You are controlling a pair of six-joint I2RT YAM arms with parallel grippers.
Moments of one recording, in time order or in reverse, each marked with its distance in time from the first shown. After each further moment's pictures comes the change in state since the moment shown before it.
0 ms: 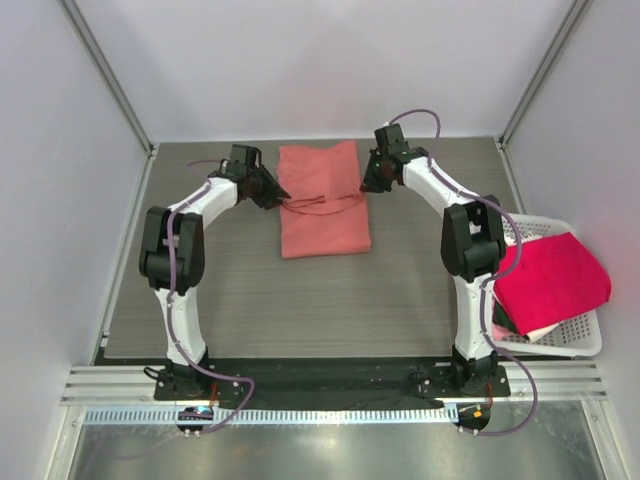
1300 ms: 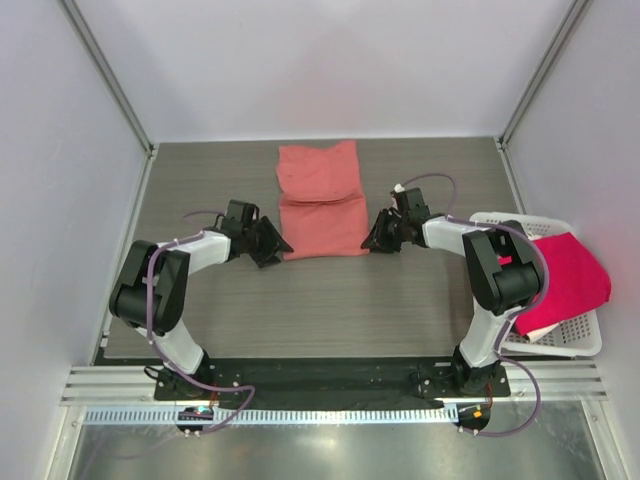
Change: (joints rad) left arm -0.062 -0.283 -0.605 0.240 0.070 -0.004; right arm -0.023 -0.319 -0.795 0.451 -0.290 0.064
